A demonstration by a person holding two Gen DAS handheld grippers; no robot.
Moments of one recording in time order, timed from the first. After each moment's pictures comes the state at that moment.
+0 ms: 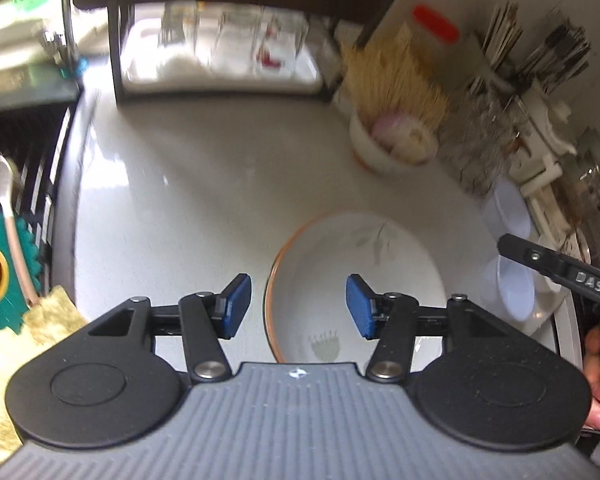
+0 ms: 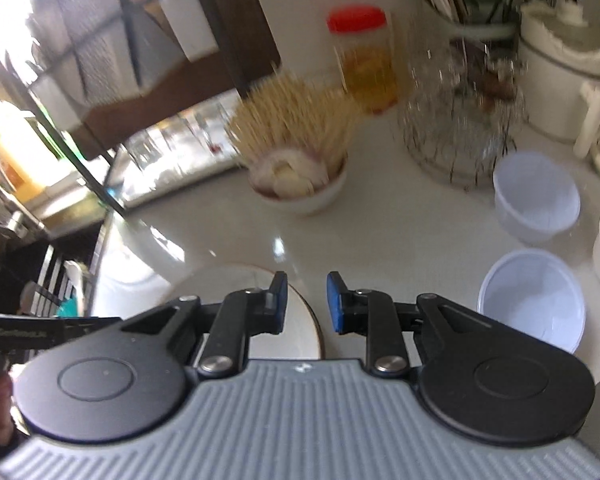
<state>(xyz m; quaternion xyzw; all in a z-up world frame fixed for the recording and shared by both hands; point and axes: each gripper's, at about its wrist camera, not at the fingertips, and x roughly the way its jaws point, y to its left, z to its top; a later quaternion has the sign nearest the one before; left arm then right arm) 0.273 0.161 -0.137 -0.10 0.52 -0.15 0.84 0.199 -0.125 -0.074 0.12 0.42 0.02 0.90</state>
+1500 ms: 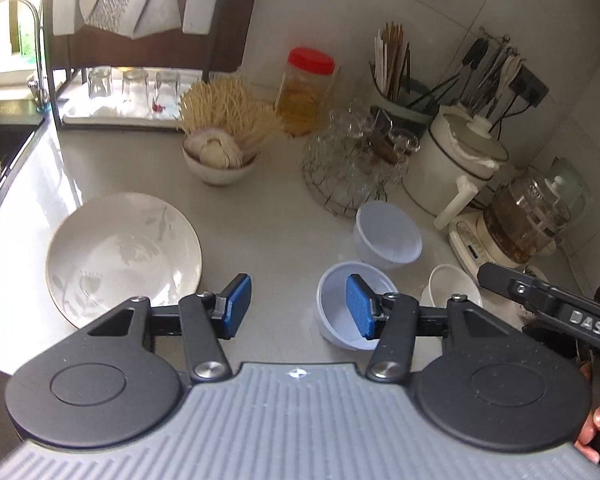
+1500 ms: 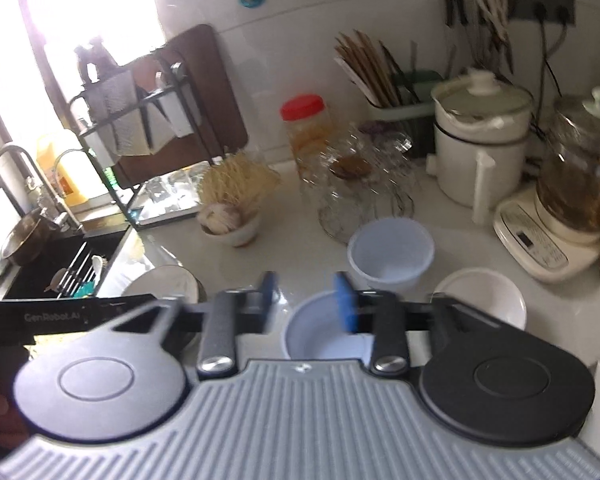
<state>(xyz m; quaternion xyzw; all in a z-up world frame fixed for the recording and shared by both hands) 0.132 -0.102 -0.075 -0.12 0.42 -0.09 0.90 0.097 -0.345 -0.023 0.11 0.36 0.09 0.92</state>
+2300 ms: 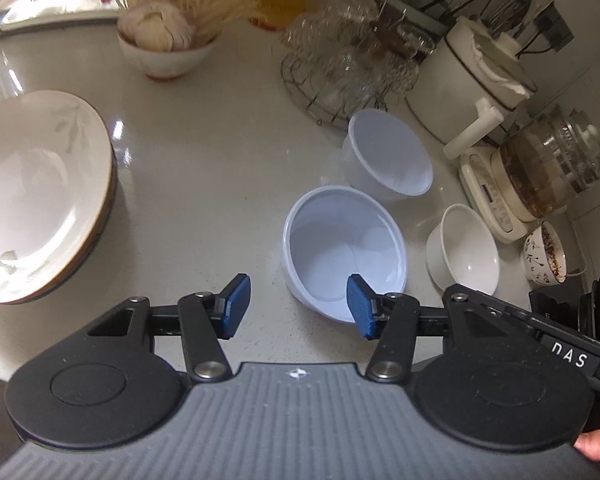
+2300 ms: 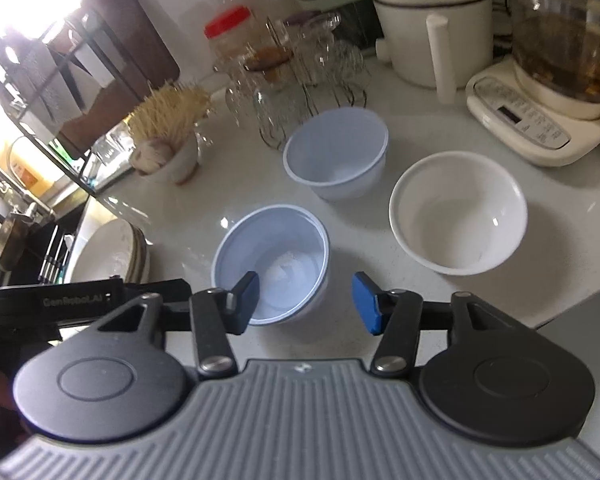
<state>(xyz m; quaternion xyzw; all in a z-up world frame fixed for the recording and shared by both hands) 0.203 -0.151 -0.175 -0.14 0.53 -0.12 0.83 0.131 -0.384 -0.116 0.17 0.47 0.07 0.86</state>
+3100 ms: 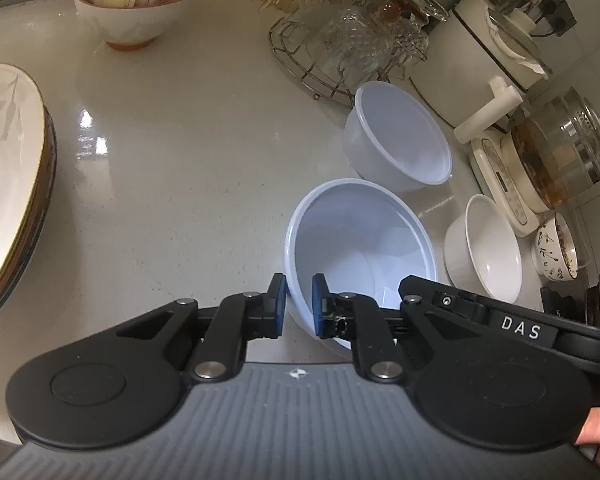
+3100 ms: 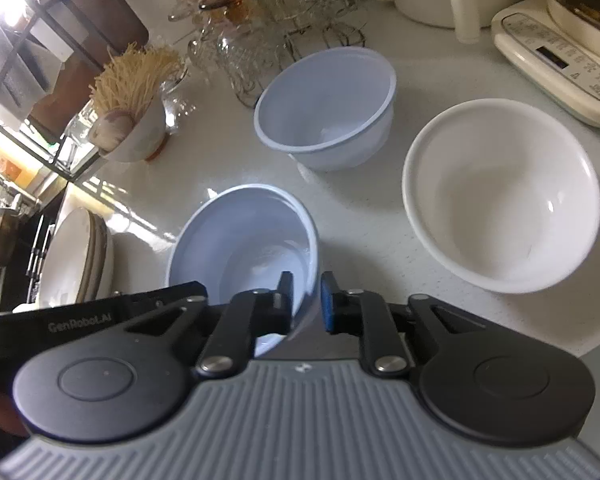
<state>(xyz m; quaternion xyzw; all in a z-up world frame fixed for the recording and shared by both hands) 0.237 -0.165 -0.225 -0.15 0.54 -0.14 0.82 0.175 -0.380 -0.174 0.18 0.51 0.08 0.84</state>
